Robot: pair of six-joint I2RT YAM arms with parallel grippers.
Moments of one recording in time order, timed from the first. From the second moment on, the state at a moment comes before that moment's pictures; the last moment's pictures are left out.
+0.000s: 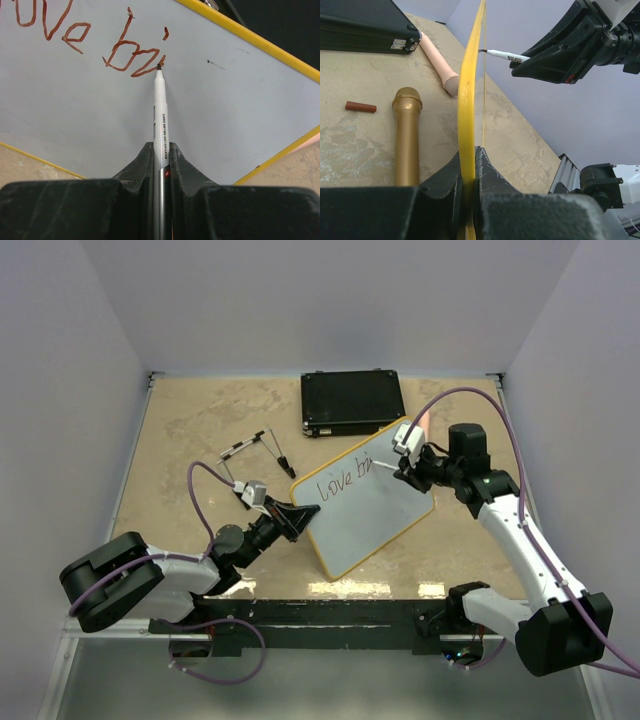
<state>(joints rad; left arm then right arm) -0.91 1.29 0.13 1.32 -0.11 -0.62 0.22 1.09 0.93 -0.50 -0.56 -0.63</state>
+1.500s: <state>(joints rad) -0.91 1.29 0.13 1.32 -0.10 -0.62 0.22 1.07 0.93 -0.48 -0.54 -0.58</state>
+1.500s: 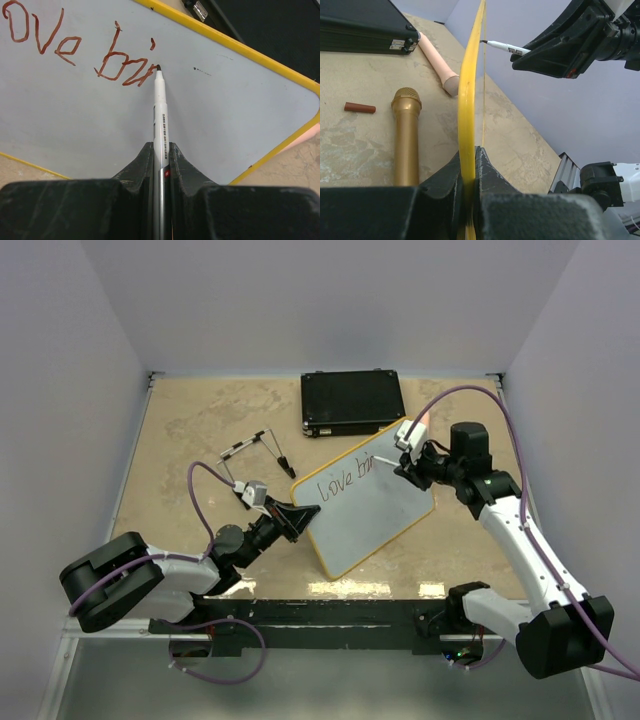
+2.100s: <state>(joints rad) -0.91 1.29 0.12 1.32 -0.10 -0.62 0.22 1.07 0.93 -0.46 -0.51 -0.56</state>
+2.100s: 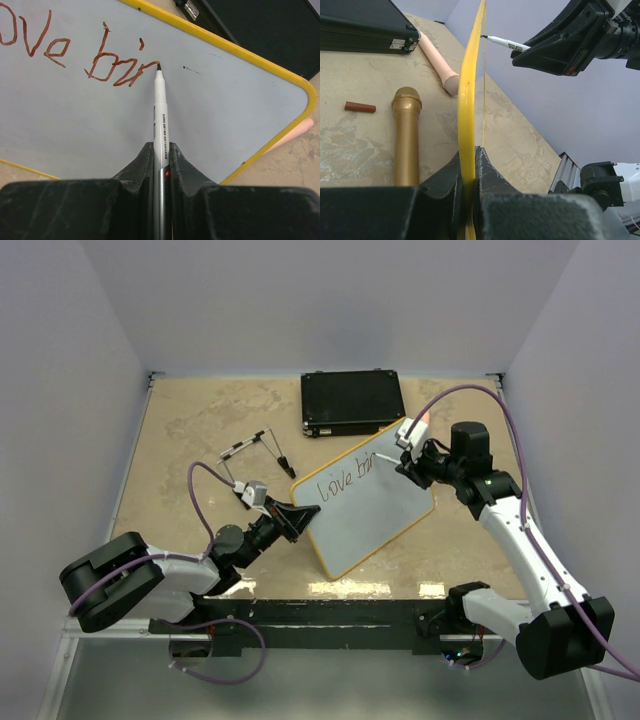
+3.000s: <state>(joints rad) -0.91 1.29 0.12 1.32 -0.10 -0.62 0.22 1.04 0.91 -0.56 -0.49 -0.63</state>
